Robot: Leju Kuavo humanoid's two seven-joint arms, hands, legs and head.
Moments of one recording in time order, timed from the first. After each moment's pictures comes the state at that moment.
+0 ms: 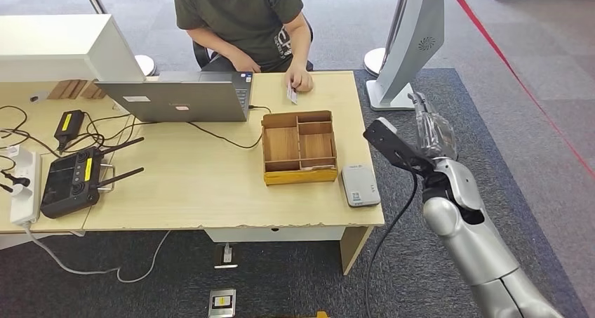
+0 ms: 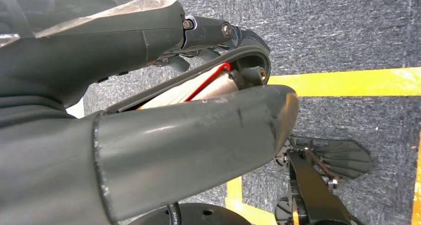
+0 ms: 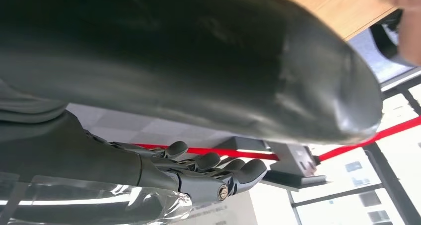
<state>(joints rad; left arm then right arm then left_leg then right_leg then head) -0.11 0.12 -1.10 -0.20 1.00 0.19 -0.03 -0.42 -0.36 0.35 -1.48 0.76 -0.10 0.48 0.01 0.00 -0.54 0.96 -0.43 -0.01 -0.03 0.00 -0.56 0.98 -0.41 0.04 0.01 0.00</state>
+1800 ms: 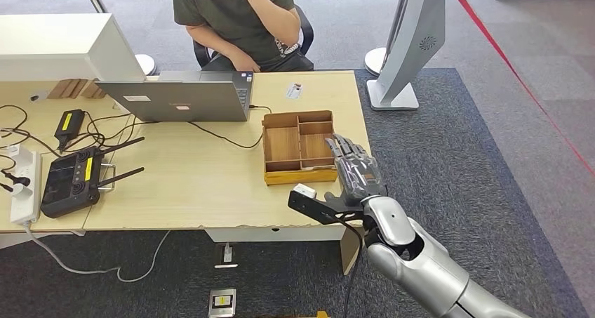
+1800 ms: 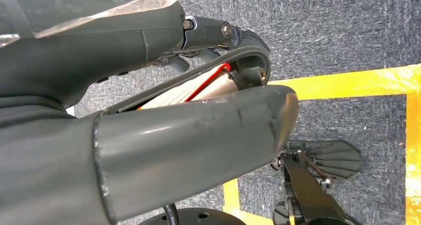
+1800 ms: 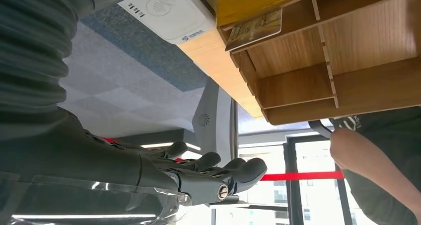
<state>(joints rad) -0.12 0.12 -1.10 -0.20 0.94 0.17 -0.05 -0.45 -0.32 0.77 -1.46 0.92 -0.10 0.56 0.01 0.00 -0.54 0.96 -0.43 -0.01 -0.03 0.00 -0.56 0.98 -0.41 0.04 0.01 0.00</state>
